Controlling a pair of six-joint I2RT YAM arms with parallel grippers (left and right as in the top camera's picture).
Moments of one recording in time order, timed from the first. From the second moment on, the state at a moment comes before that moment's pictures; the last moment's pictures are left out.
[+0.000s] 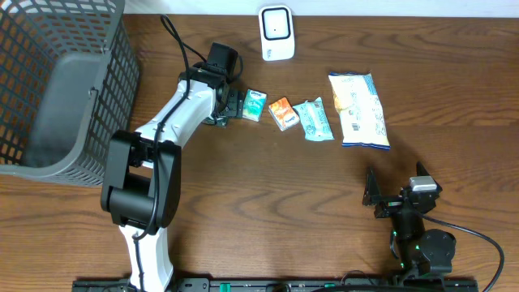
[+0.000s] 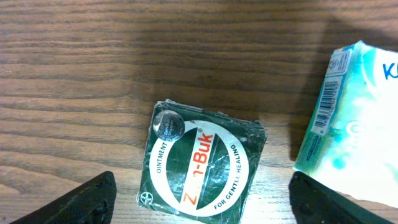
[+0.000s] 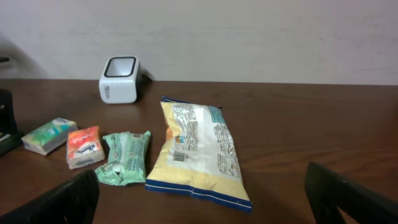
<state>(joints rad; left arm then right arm) -0.30 2.05 1.51 -0.71 -0.13 -0.22 0.01 0.01 0.01 -0.07 -0.08 0.01</state>
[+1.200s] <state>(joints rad) 0.05 1.39 1.54 -0.76 -0.21 -0.62 0.01 0.01 0.01 -0.07 -0.08 0.01</state>
